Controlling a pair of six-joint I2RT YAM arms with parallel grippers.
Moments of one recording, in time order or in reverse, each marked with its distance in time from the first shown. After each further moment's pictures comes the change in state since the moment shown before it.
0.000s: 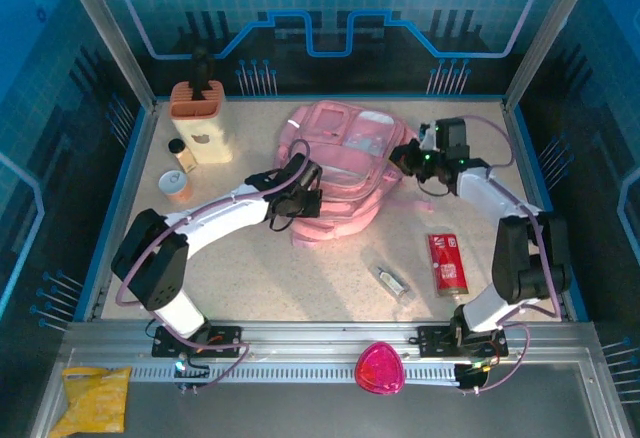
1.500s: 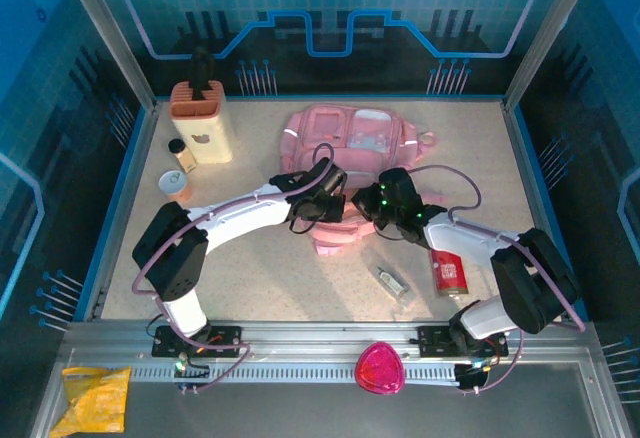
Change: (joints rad) left arm -0.102 0.099 0.111 -0.014 0.026 -0.060; right arm 0.444 -0.161 -0.370 0.257 0.436 0.497
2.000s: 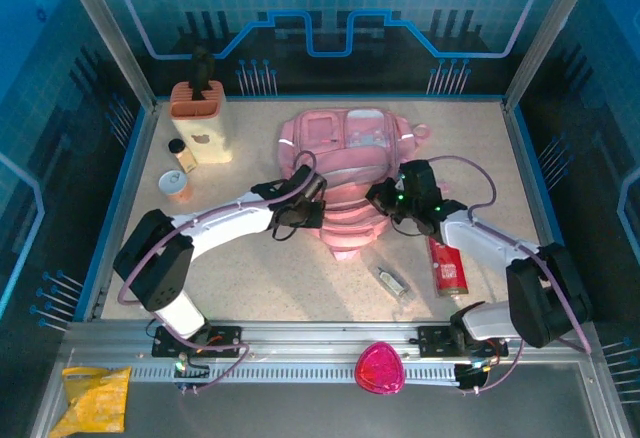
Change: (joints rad) left arm 0.083 -0.107 -0.187 0.057 -0.045 0.049; right arm -0.146 -0.092 0.005 -0.122 -0.157 -0.198
